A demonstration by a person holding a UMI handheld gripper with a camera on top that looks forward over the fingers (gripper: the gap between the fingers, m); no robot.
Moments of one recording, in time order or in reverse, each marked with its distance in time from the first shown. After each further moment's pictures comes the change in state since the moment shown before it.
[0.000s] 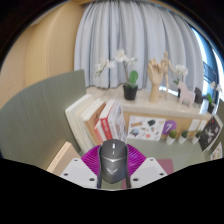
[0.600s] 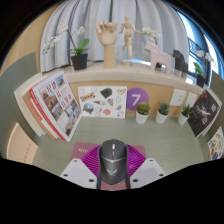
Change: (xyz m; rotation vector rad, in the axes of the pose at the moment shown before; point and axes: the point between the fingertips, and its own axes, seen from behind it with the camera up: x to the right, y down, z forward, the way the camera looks) arm 0.210 0.116 0.073 -0.158 0.144 0.083
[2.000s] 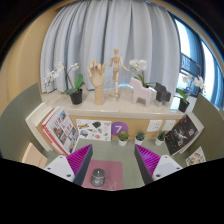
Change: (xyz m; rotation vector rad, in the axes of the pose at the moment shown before) arm 0.051 -0.125 -0.143 0.102 0.049 -0.016
